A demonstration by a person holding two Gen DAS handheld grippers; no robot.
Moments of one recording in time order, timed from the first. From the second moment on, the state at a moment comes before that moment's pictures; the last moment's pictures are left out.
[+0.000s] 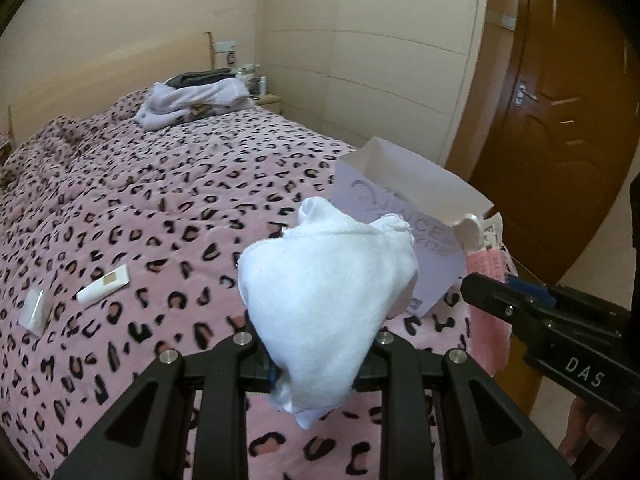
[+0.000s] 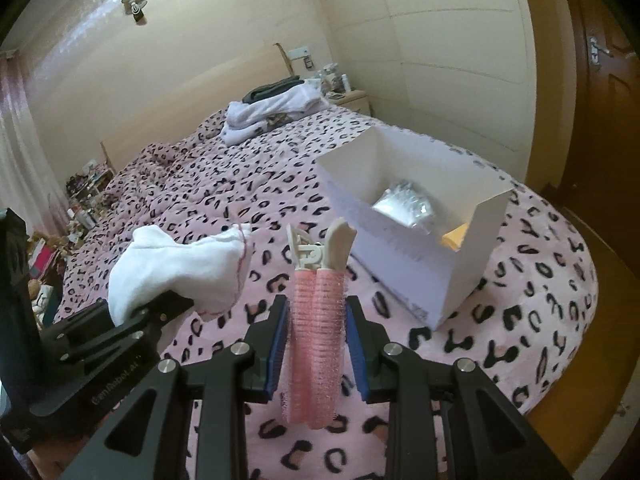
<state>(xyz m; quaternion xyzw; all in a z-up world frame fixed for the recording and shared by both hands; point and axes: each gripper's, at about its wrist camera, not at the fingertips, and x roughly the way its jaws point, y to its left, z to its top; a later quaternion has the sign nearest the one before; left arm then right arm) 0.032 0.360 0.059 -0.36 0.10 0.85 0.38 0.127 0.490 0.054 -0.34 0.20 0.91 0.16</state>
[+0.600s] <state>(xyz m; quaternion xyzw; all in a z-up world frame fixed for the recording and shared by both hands) 0.035 0.397 0.069 -0.35 0.10 0.83 0.41 0.131 0.518 0.061 -0.32 0.20 0.91 0.18</state>
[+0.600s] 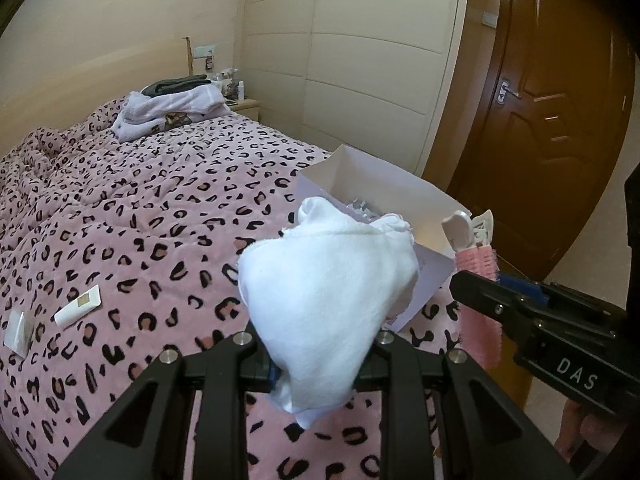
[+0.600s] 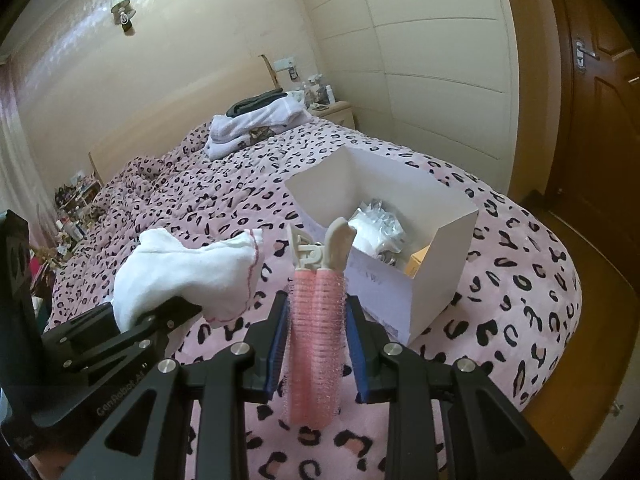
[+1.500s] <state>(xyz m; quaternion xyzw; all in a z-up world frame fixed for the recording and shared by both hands) -0.002 0.478 0.090 -0.39 0.08 0.82 0.42 0.102 0.587 0.077 -0.29 0.21 0.91 0.18</state>
